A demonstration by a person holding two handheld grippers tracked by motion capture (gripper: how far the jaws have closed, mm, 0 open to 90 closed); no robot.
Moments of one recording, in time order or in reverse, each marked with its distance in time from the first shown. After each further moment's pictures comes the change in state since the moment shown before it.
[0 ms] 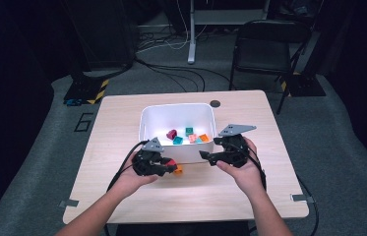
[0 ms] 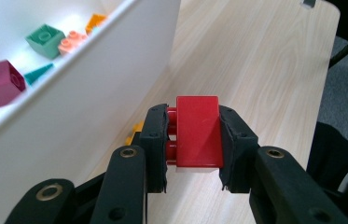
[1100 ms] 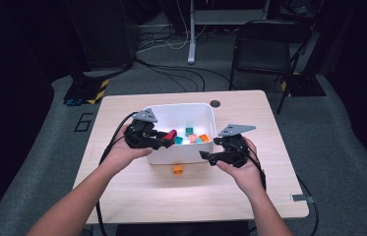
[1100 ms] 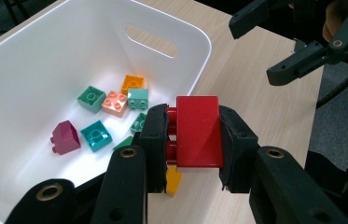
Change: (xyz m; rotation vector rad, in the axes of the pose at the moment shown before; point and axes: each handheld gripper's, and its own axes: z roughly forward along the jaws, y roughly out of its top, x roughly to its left) left arm 0.025 0.065 -0.046 -0.044 0.008 0.023; right arm -0.001 -0.001 0.001 0.002 0.000 0.003
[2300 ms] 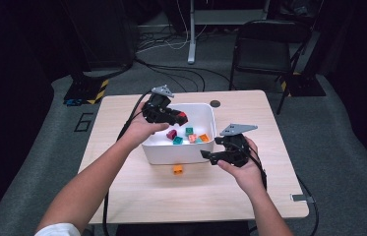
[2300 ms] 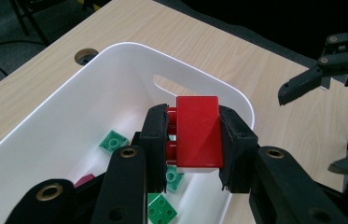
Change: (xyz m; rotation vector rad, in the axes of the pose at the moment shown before) left arm 0.035 0.061 0.039 -0.009 0.020 -0.013; right arm -0.003 -0.001 -0.002 -0.007 -0.001 0.007
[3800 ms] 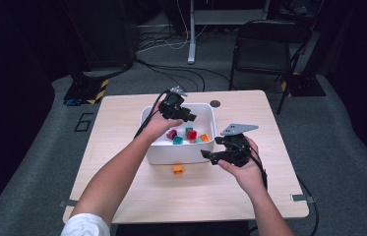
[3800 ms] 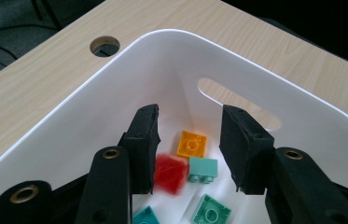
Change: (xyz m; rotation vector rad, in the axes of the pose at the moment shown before) left arm 0.037 -0.003 0.073 0.033 0.060 -0.051; right arm -0.001 0.000 -0.001 -0.004 0.004 -0.001
